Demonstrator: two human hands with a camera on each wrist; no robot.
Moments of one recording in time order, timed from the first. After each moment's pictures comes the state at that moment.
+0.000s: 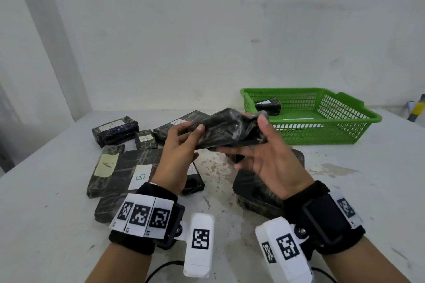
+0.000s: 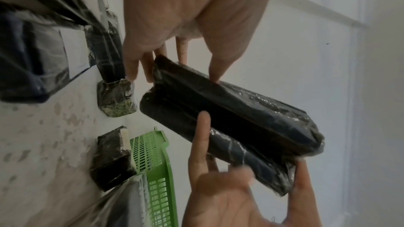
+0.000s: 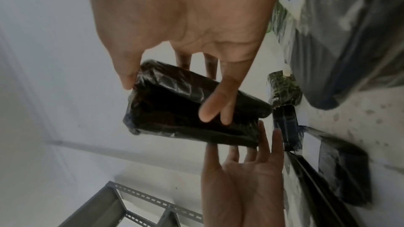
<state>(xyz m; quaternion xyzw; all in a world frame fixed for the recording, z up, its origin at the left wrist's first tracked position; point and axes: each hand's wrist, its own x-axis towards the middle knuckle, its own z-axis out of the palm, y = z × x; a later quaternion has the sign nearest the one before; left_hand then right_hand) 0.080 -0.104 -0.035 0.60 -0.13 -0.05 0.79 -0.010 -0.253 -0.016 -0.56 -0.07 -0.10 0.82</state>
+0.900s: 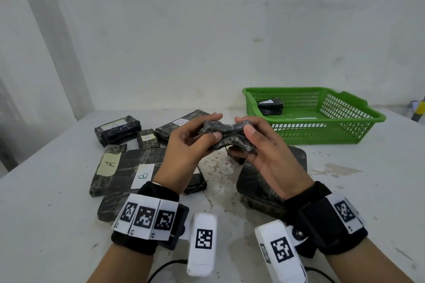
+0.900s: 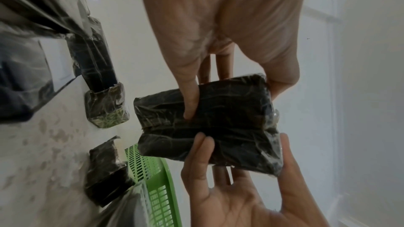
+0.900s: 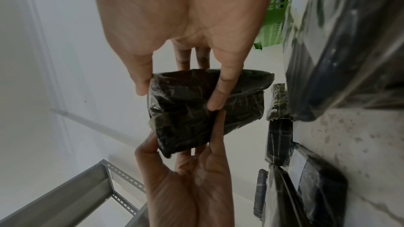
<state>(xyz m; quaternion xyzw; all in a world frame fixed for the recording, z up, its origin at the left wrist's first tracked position) 0.072 -0.099 -0.030 0.55 -0.30 -0.07 0.78 0.000 -0.255 -0.027 -0.58 -0.12 -0.17 0.79</state>
